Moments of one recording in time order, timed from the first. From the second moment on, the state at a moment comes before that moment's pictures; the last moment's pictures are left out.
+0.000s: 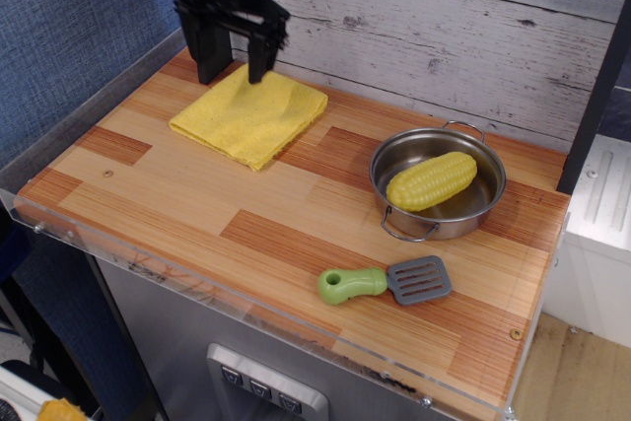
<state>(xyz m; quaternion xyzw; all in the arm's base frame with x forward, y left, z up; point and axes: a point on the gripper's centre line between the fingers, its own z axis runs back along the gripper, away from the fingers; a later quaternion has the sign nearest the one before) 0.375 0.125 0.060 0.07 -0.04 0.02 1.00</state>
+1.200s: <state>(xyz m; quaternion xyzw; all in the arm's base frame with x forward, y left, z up) 0.368 0.096 0.010 0.05 -0.01 -0.02 1.00</state>
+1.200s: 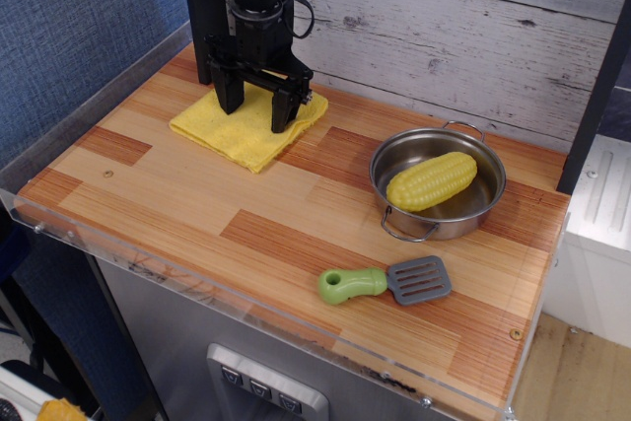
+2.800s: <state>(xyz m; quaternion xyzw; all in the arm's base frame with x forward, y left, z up) 0.270 0.004 0.007 0.04 0.03 -0.19 0.98</state>
